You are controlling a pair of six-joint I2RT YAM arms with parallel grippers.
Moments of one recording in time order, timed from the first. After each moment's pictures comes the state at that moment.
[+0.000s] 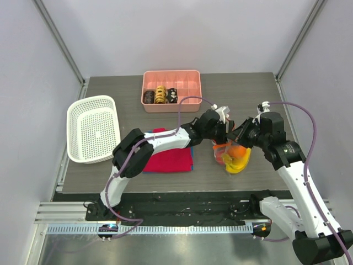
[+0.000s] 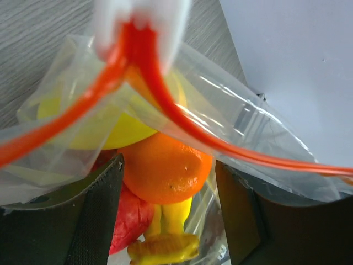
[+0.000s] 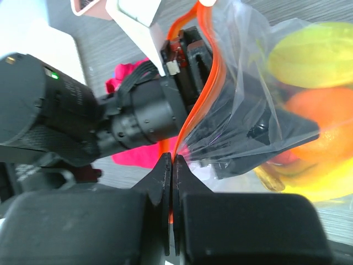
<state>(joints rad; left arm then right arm) -0.98 2.14 1.58 0.08 0.31 -0.80 0.23 0.84 0.93 -0.70 -0.24 0.72</state>
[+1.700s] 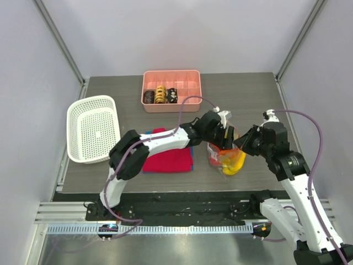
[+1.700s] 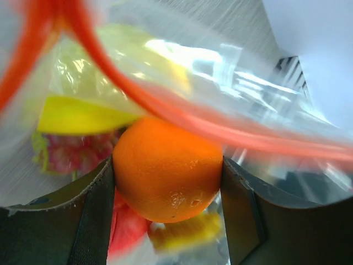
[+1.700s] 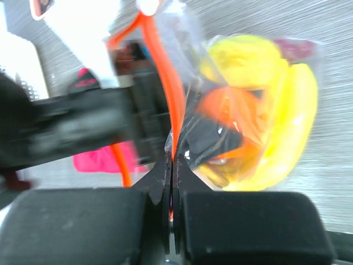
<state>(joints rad) -0.99 2.11 1.58 -0.08 0.32 -0.67 0.23 0.72 0.87 -0.77 -0.10 0.65</state>
